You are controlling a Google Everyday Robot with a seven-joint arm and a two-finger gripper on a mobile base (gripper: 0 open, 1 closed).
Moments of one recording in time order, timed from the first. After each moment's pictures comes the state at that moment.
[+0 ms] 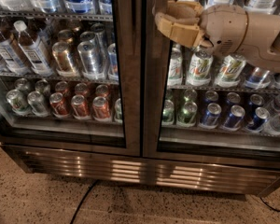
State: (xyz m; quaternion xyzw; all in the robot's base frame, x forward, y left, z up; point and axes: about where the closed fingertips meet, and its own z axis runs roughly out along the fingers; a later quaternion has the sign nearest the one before) arm 0.522 -0.047 1.051 -0.52 0.43 0.40 0.62
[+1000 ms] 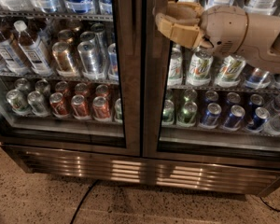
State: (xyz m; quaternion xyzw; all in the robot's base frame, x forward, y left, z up) arm 0.522 -0.047 1.049 -0.52 0.43 0.40 0.63
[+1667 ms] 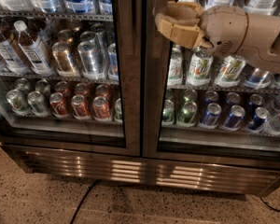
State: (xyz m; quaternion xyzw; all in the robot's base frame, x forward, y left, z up) arm 0.522 -0.047 1.049 -0.52 0.43 0.40 0.63
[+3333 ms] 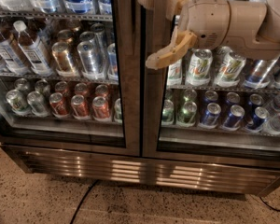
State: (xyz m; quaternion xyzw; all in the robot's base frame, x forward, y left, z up) arm 0.508 -0.007 1.062 -0.56 0.40 0.41 0.60
